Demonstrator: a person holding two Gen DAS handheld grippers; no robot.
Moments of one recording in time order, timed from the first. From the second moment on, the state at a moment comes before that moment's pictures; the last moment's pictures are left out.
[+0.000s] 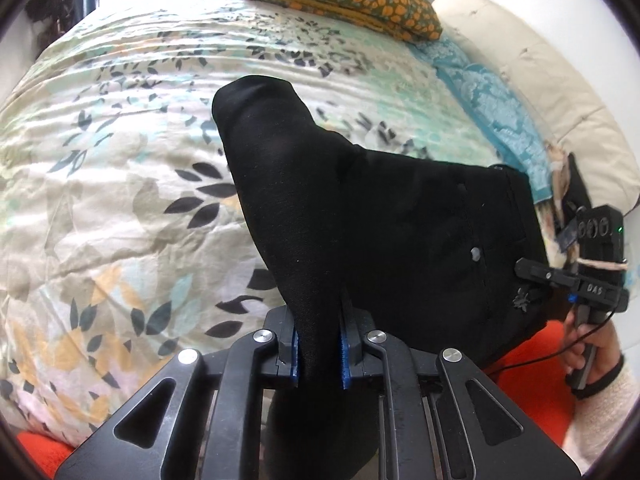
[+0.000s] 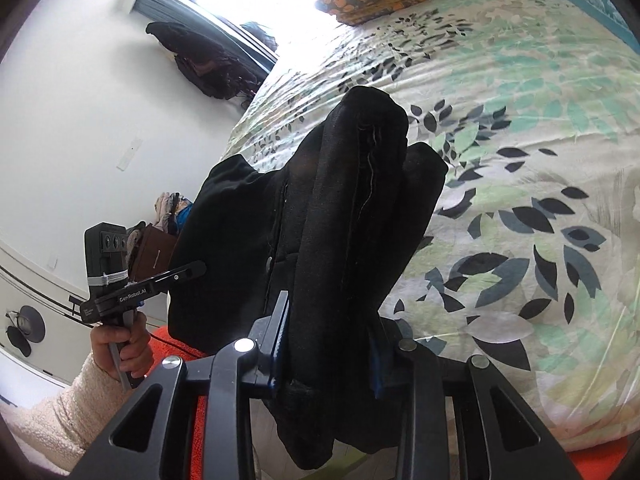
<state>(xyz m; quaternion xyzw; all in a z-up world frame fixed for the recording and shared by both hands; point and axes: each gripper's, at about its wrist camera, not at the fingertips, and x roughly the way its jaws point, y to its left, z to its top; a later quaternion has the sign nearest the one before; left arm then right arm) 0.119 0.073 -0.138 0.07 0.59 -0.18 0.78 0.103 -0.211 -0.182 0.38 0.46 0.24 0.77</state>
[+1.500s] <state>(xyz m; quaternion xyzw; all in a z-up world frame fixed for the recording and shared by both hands) -0.061 0.041 -0.019 0.19 0.51 -0.02 0.84 -0.059 -0.103 -0.025 0.14 0.48 0.01 0.87</state>
